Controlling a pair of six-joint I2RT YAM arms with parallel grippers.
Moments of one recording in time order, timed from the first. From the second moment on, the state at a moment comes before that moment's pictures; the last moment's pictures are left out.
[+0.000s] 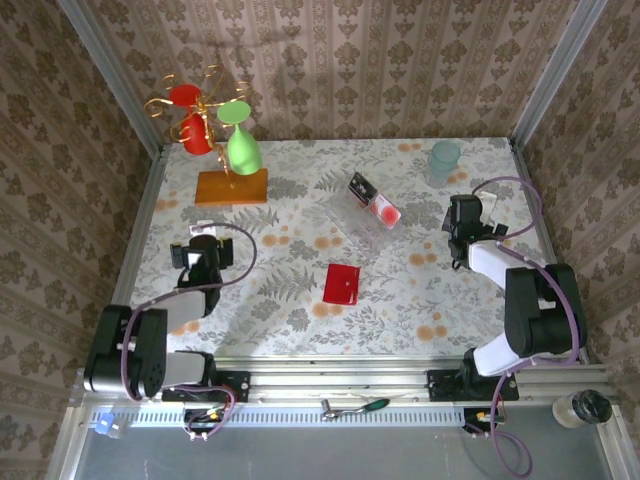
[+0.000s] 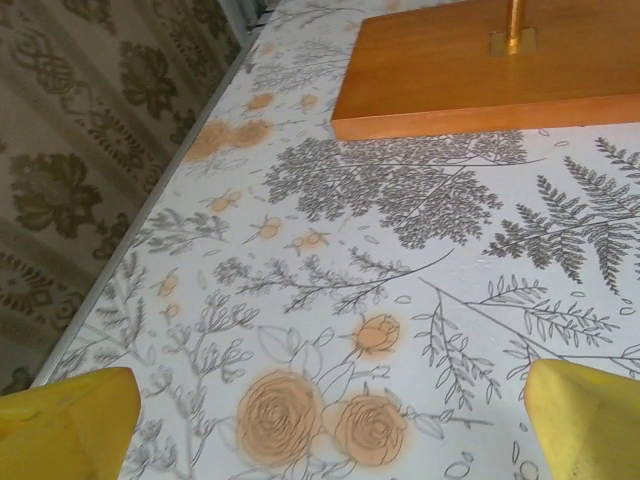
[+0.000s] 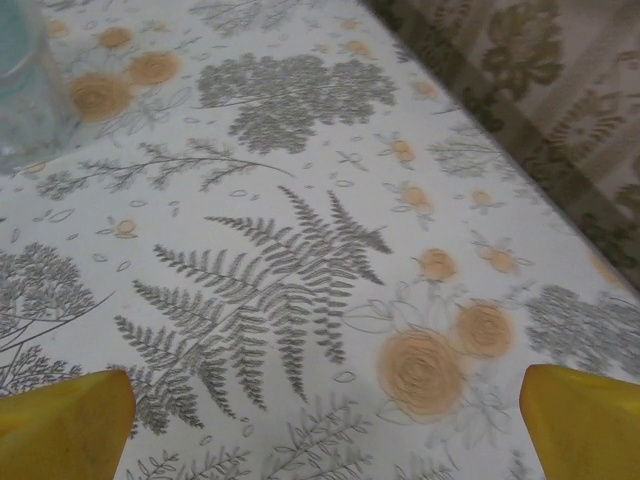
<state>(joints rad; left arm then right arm) -0.17 1.32 0.34 0.51 -0.44 0.07 0.02 1.52 0.71 0.09 0.58 0.28</state>
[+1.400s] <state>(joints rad) -0.07 1.58 0.37 0.87 -0.15 0.12 0.05 1.52 0.38 0.77 0.22 0.08</state>
